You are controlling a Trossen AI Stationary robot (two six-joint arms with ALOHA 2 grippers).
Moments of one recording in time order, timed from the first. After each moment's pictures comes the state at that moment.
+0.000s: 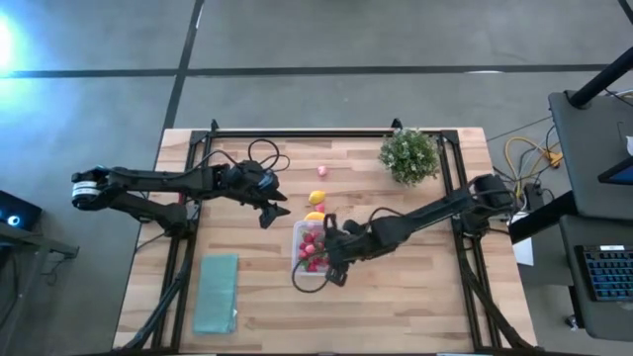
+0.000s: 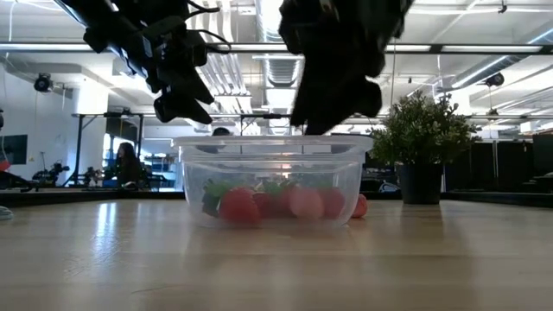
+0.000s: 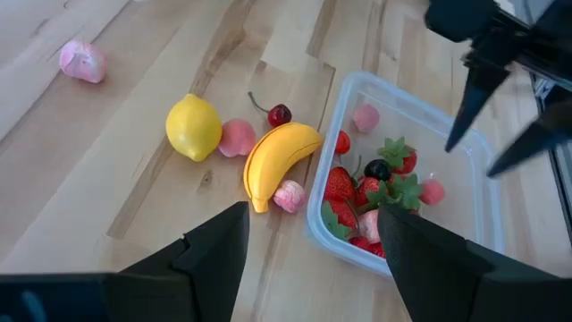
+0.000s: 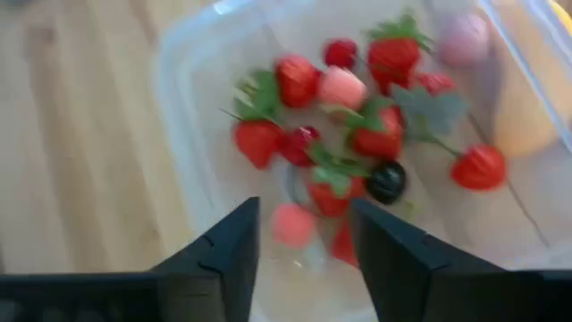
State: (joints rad) left arm 0.20 1.14 0.70 -0.22 0.17 -0.31; right arm 0.29 1.84 1.31 -0.49 0.13 0.68
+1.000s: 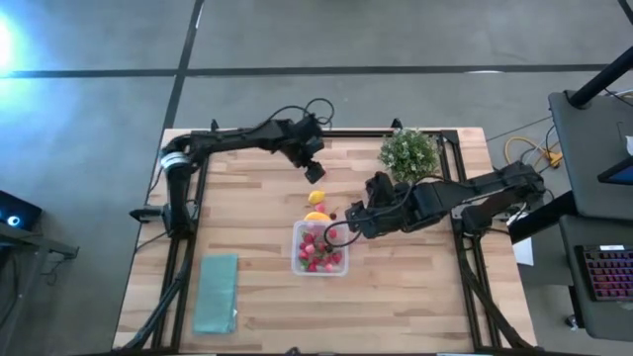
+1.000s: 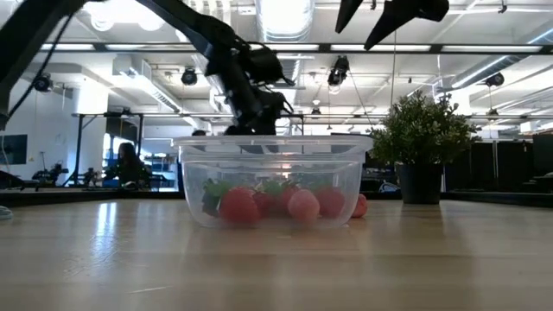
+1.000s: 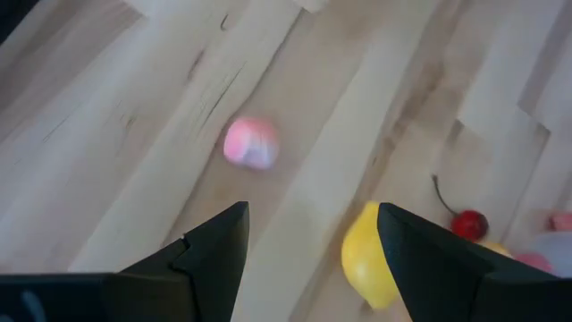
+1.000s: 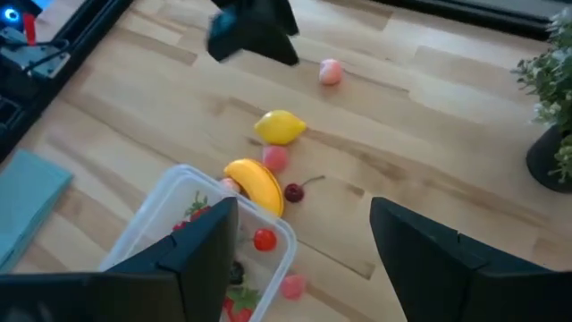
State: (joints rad) left arm 0.47 1.90 1.52 -0.69 0.17 -0.15; right arm 0.27 1.56 1.54 -1.13 0.62 1.26
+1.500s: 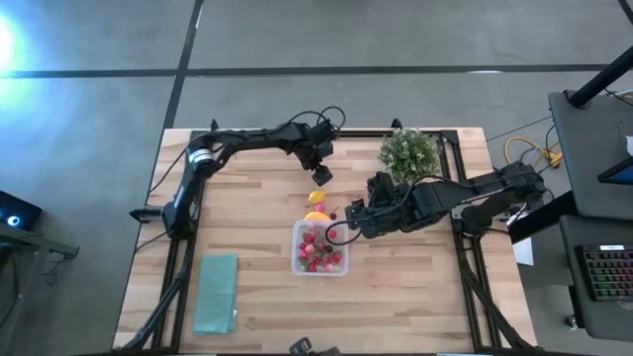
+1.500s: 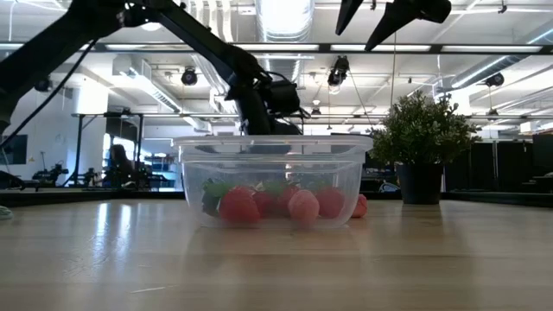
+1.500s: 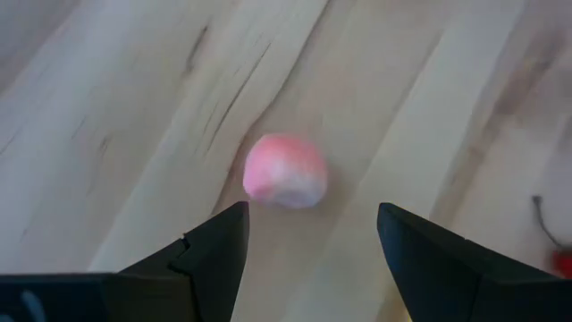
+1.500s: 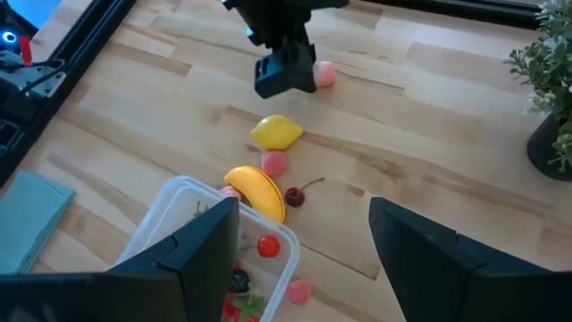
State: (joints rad) left arm 0.48 2.13 1.69 -0.75 0.14 -0.09; right arm 0.27 1.56 1.54 -1.13 0.63 1.33
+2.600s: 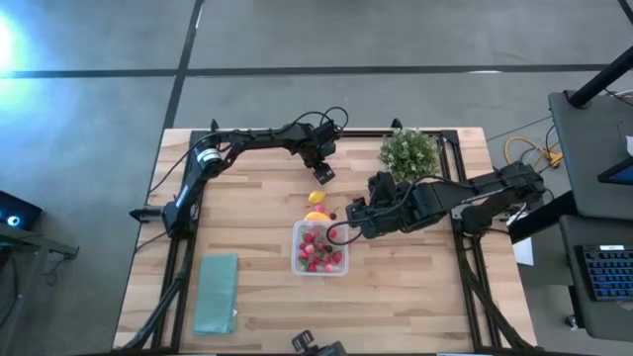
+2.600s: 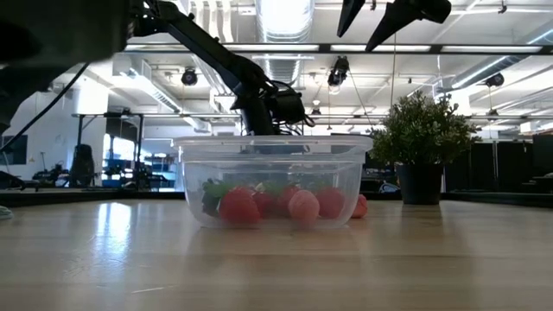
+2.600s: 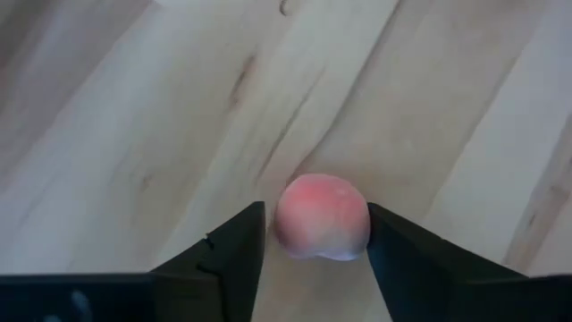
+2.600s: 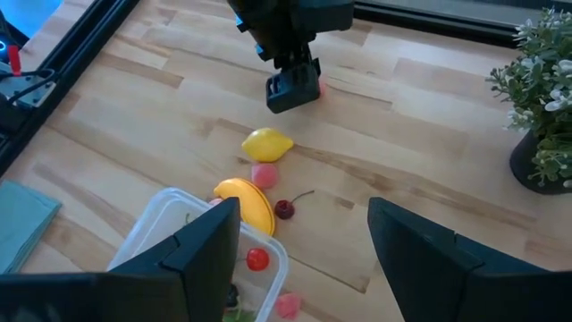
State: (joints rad) left arm 0.49 2.21 1.75 -0.74 0.06 -0.06; right arm 0.27 1.57 1.54 -1.15 0.68 1.32
